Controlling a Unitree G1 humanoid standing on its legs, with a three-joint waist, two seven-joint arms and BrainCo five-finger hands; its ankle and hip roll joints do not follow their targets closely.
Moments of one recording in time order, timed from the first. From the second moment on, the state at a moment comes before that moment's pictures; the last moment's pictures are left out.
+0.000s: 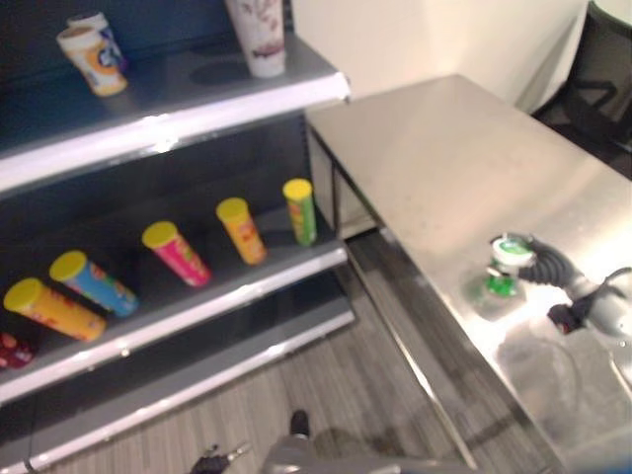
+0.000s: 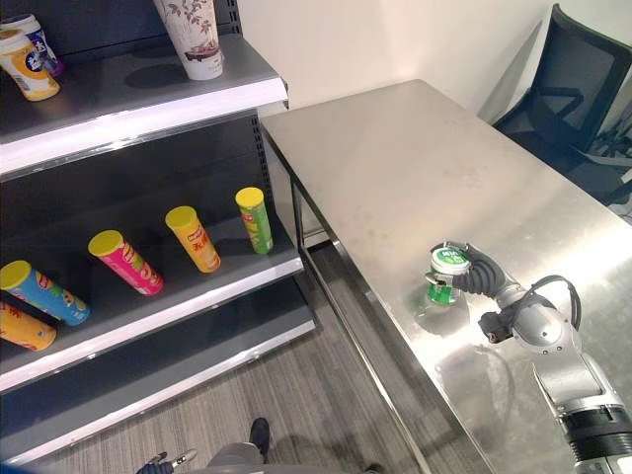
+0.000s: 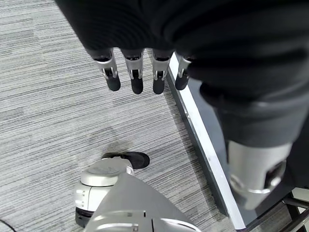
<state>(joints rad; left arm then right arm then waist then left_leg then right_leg) 0.22 0.26 0.01 0.99 -0.17 0.03 0.02 -0.06 -0.89 0.01 0.05 0.06 -0.03 0.20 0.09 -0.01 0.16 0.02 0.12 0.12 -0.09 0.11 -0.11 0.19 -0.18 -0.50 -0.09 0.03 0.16</state>
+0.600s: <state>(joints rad) 0.09 0.25 0.00 1.04 -0.22 0.03 0.05 -0.91 -0.92 0.24 -0.32 0.29 -0.15 0.04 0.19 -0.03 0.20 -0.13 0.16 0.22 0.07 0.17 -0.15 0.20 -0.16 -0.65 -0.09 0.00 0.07</state>
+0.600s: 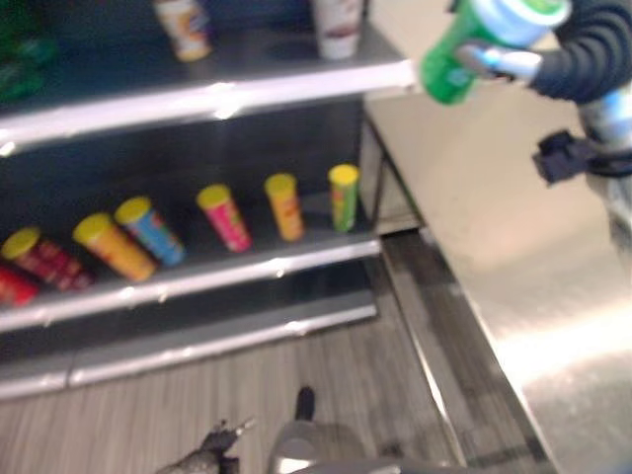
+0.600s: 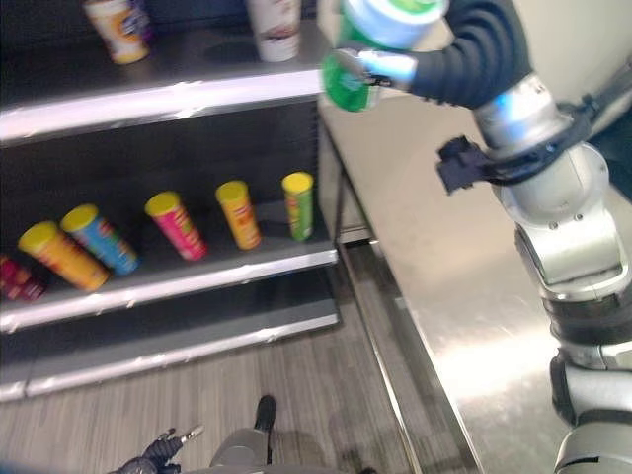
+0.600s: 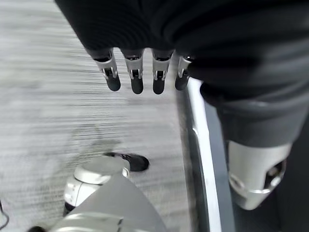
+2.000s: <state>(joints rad) 0.12 0.33 -0.09 1.03 -0.30 0.04 0.08 -1.29 -0.80 0.54 0.63 0.22 0.01 -0.05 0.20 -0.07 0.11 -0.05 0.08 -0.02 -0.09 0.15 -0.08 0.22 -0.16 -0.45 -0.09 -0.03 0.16</state>
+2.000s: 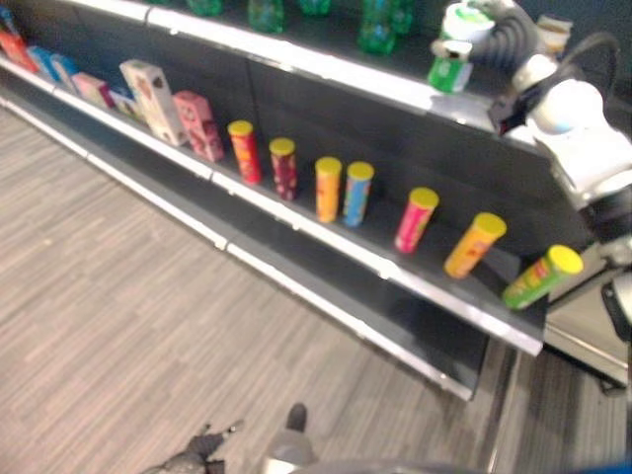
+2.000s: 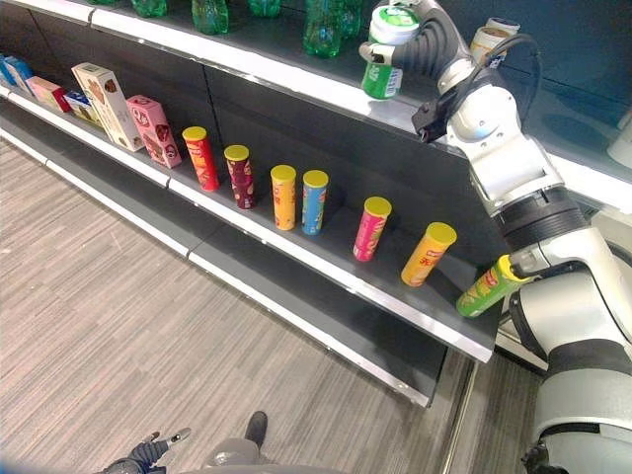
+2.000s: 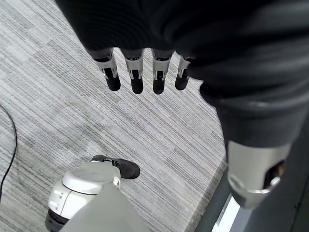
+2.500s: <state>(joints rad) 0.12 0.33 -0.12 1.00 -0.30 0.04 0.08 -1.30 -0.80 0.54 0.78 0.21 0.02 -0.08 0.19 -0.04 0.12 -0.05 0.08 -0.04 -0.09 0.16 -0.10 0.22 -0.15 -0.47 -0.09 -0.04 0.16</state>
